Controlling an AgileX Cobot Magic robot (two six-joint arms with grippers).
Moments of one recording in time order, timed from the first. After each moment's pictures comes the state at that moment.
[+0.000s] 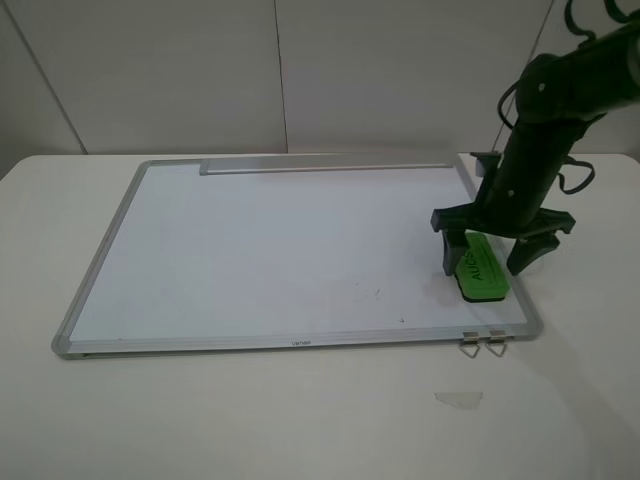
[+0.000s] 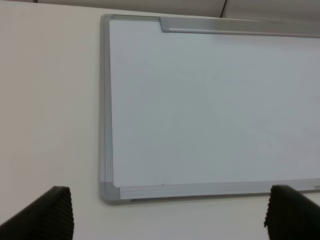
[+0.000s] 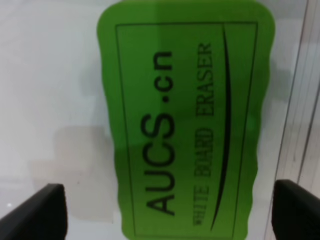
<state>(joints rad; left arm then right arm) 0.00 -0.01 -0.50 -0.15 1.04 -0.04 0.18 1.97 -1.19 0.04 0.97 0.16</state>
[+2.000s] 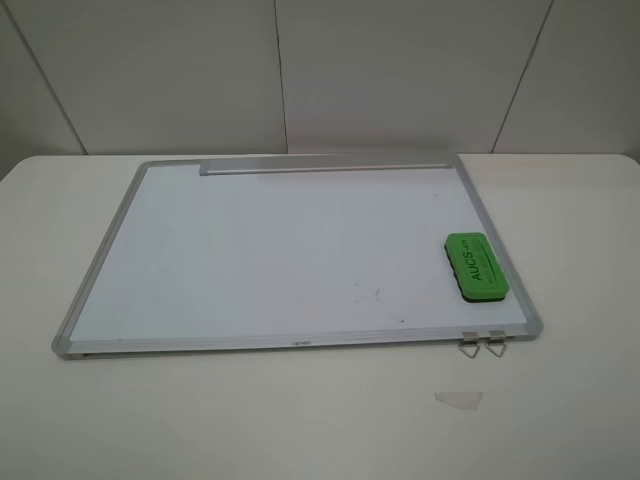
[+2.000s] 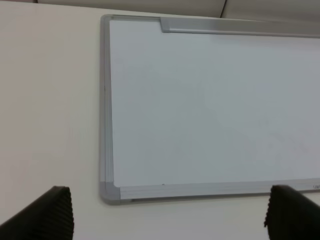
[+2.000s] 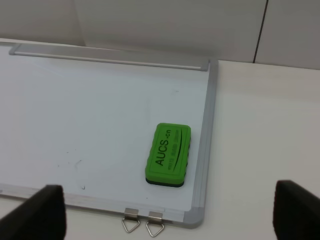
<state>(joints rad) 0.00 -0.01 -0.50 -0.15 1.04 -0.04 0.18 0.00 -0.53 -0.02 1.06 0.03</state>
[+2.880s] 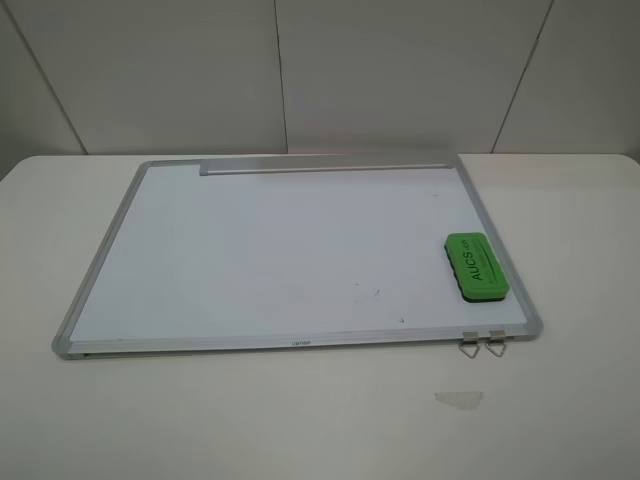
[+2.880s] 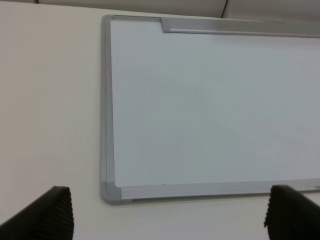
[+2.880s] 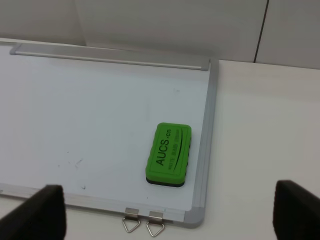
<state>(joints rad) 0.00 -0.01 -0.50 -0.14 1.04 -0.04 0.18 0.00 -0.53 -0.01 1.06 0.03</state>
